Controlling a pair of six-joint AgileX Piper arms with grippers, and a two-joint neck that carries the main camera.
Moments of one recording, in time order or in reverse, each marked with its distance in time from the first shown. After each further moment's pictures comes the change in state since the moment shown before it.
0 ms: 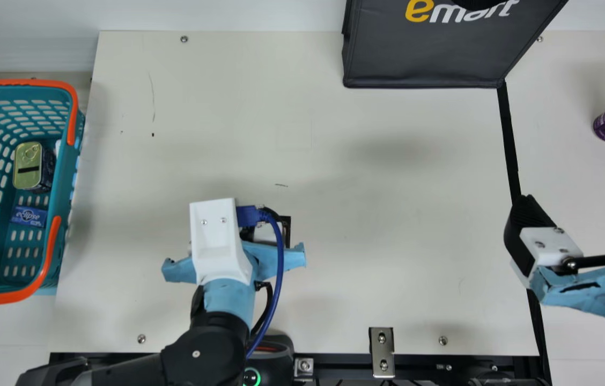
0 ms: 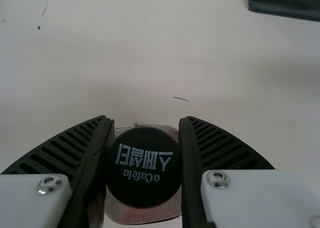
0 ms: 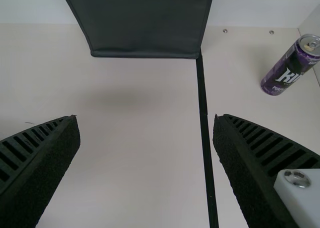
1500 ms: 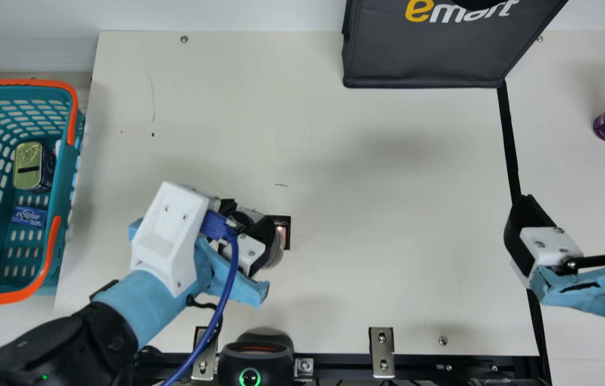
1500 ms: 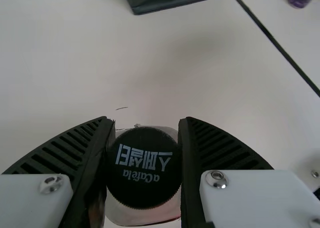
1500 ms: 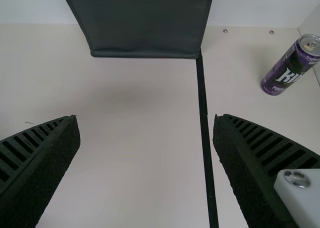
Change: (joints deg) left arm 14.6 -22.8 6.9 -19.4 -26.7 51.9; right arm 0.0 0.0 0.0 0.0 0.0 0.0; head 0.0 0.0
